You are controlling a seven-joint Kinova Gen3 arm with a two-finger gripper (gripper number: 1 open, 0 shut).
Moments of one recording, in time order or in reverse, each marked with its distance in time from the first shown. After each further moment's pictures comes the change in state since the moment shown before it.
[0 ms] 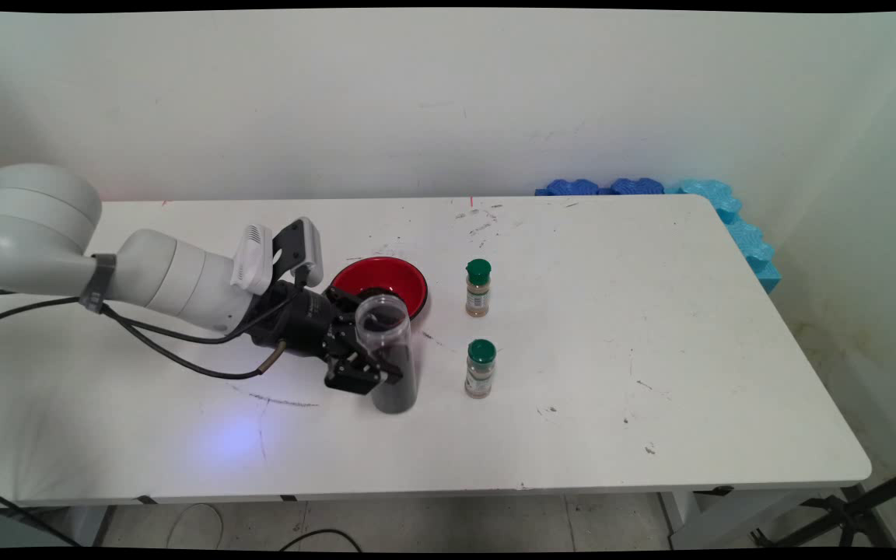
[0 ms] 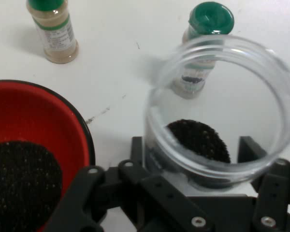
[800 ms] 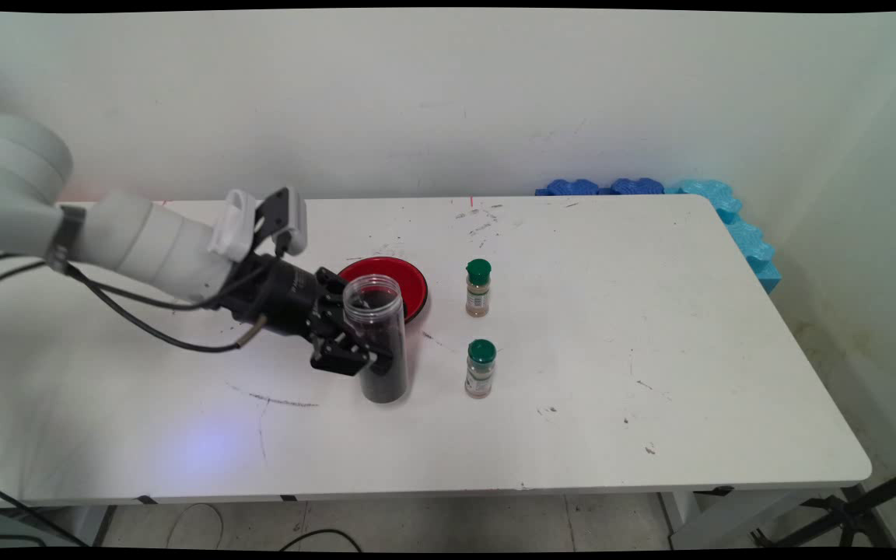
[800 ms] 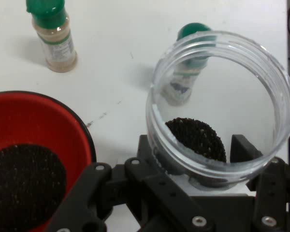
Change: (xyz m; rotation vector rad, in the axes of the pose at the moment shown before) arm 0.026 -0.005 -0.035 -0.030 -0.017 -0.006
